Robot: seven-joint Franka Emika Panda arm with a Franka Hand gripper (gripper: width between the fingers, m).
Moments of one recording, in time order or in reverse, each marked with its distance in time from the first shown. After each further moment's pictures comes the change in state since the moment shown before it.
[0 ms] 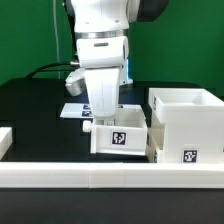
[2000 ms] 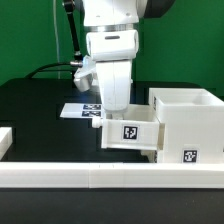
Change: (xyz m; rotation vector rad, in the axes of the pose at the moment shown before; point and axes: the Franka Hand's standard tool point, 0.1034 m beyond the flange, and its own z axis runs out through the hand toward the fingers) arm 0.011 0.004 -0.006 -0.014 -0.002 -0.013
